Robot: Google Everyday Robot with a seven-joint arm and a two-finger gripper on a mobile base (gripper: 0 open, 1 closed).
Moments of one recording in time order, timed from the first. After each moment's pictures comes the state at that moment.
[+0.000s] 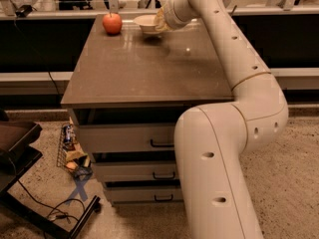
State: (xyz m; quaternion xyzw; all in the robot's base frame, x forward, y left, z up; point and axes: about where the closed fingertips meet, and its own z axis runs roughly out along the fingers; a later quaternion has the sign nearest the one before) arm 0.910 -0.021 0.881 -0.75 0.47 -0.14 0.44
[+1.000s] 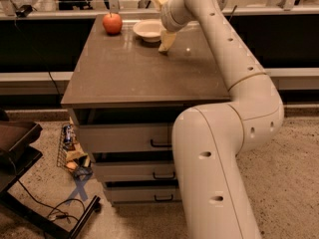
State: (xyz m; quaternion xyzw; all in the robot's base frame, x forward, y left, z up) arm 0.911 -0.012 0.870 -0.76 0.47 -0.13 0.43
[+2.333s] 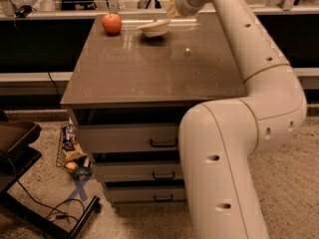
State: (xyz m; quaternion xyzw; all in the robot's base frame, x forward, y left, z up) arm 0.900 -0.060 0.930 -0.72 0.52 -0.17 0.42
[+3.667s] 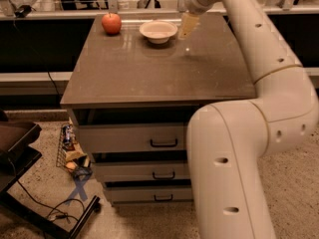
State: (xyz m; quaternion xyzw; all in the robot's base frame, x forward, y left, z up) arm 0.898 -0.099 0.940 -0.67 0.58 -0.17 0.43
